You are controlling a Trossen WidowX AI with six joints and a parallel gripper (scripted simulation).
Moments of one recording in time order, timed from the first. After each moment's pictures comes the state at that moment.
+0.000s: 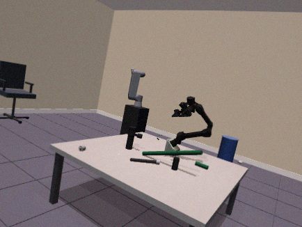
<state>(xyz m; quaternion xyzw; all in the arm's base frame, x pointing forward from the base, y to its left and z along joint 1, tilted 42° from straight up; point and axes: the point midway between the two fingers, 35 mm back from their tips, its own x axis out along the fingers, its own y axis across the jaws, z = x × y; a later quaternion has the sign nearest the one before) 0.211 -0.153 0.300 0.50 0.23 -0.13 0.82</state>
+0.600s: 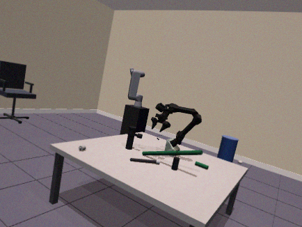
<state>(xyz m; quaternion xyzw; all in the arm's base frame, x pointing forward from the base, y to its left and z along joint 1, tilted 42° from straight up) 0.270 -0.166 0.113 0.37 0.45 0.08 0.81</state>
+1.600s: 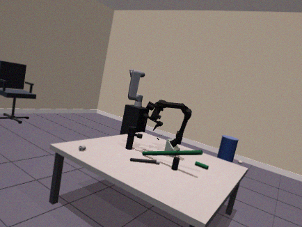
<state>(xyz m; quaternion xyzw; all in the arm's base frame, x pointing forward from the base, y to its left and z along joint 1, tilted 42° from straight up) 0.253 -0.226 0.051 -0.01 0.36 0.32 0.88</state>
